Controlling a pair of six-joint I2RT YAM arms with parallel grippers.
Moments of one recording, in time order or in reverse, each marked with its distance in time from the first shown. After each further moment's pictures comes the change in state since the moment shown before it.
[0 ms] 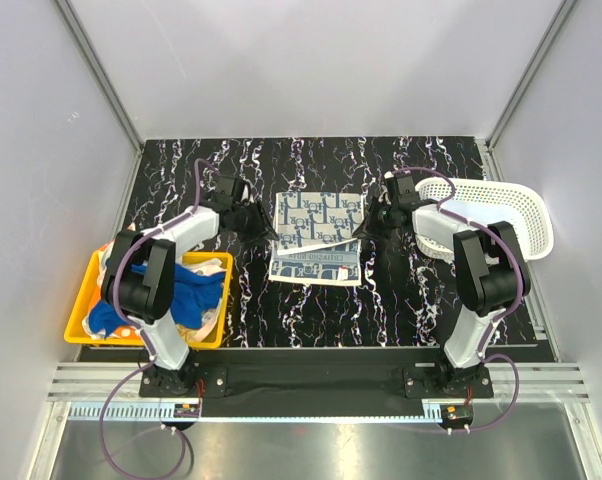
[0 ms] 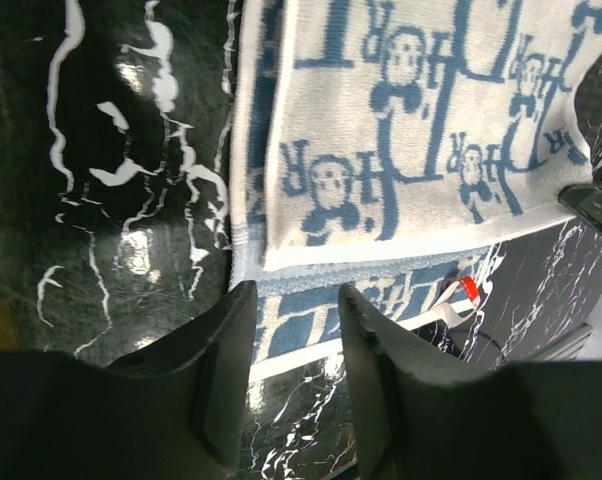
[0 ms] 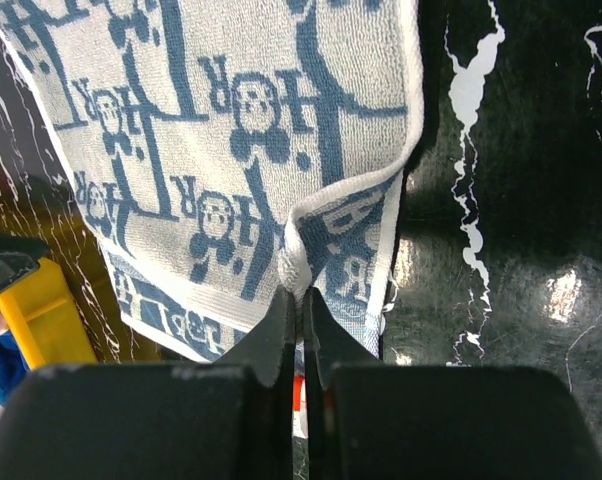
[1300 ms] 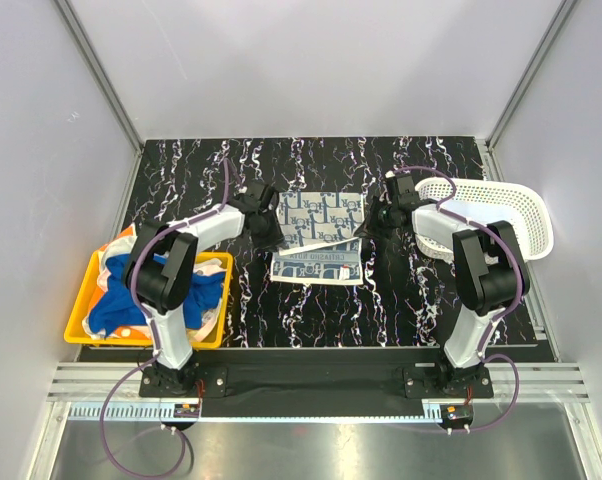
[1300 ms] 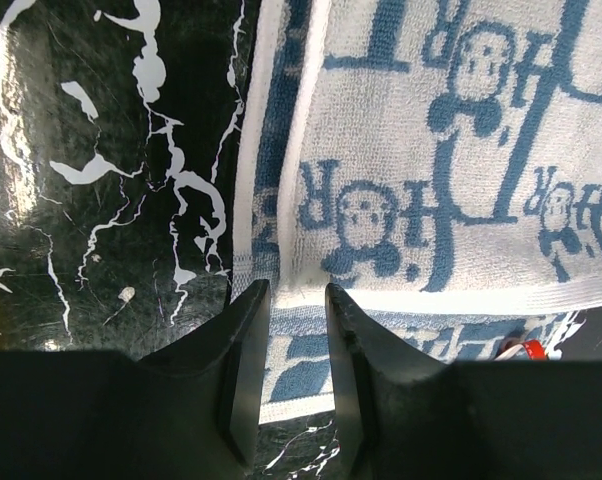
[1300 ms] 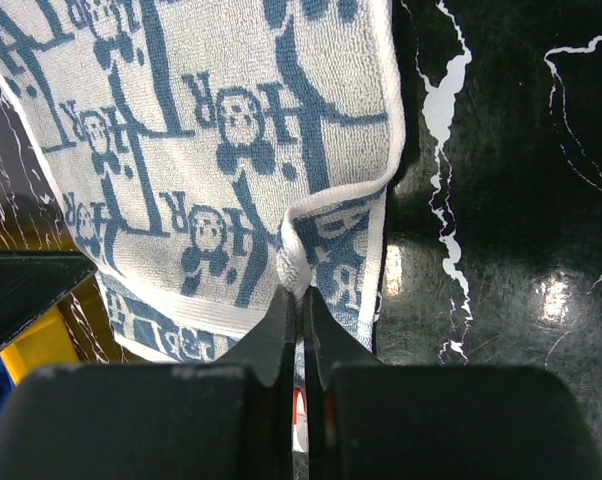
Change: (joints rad) left arm -0.151 0.108 0.091 -0.082 -0.261 -0.090; right arm 0.001 0.006 0.004 0.011 0.044 0.005
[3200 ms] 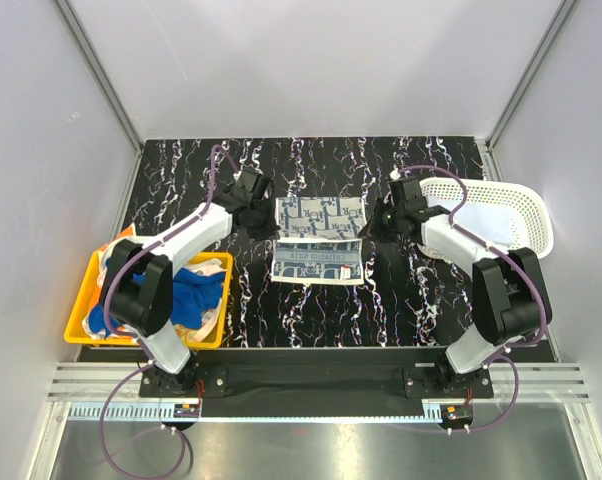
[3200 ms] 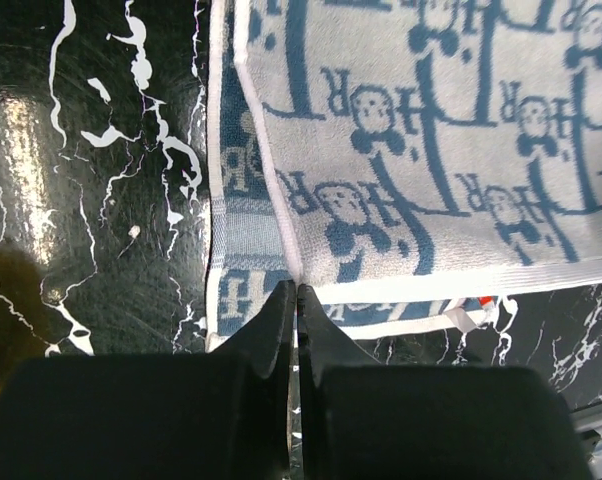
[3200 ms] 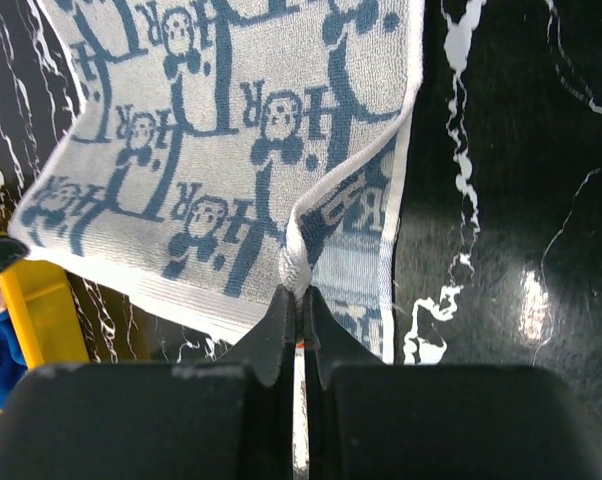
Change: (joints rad) left arm -0.022 -0.169 0.035 -0.103 -0.038 0.053; right arm 0.032 -0.202 -0.081 -0.047 0.057 -0.012
